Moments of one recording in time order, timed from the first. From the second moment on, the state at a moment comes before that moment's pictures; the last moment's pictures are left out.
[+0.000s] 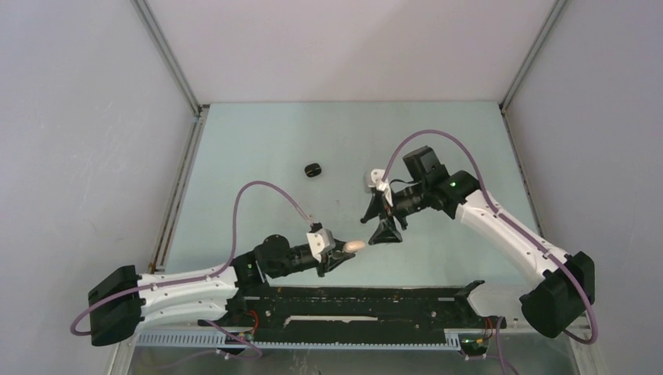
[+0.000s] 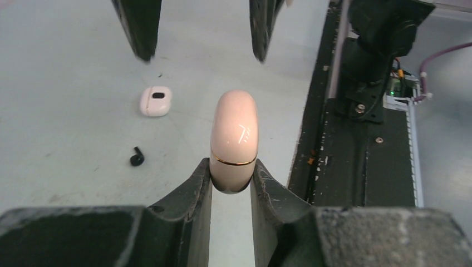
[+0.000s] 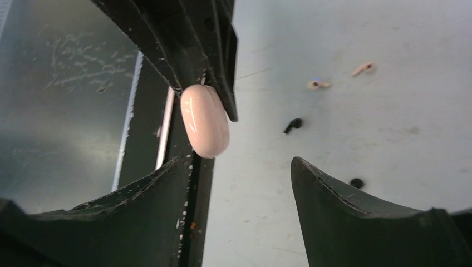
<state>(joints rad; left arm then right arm) -1.13 0.86 0.28 0.50 0.09 0.00 0.55 1.25 1.09 -0.74 -1.00 -0.62</state>
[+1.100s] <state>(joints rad) -1.09 1.04 0.29 0.73 0.27 -0.10 0.67 1.31 1.08 -0.86 -0.97 -0.71</state>
